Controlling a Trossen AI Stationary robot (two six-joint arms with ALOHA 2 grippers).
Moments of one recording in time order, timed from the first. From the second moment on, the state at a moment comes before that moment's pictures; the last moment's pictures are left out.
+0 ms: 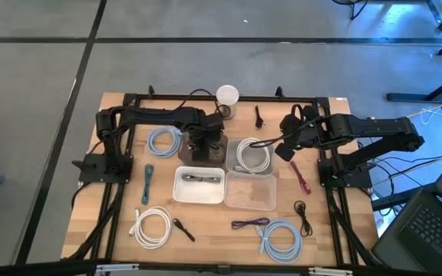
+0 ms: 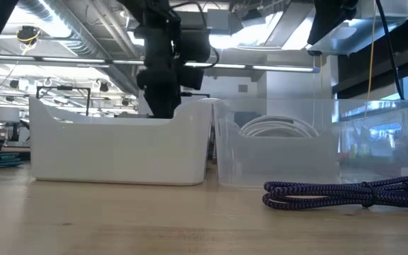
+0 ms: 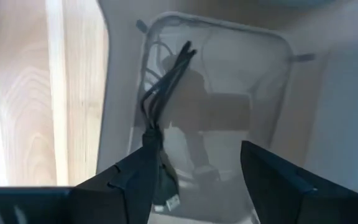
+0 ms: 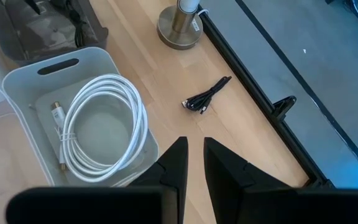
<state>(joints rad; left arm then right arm) 0.27 1.84 1.39 -0.92 0.02 0.19 0.12 1.23 1.33 -1.27 0.60 0.51</state>
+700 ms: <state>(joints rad) 0.19 1.79 1.62 -1.12 0.02 0.12 0.12 1.23 1.33 -1.27 0.60 0.51</state>
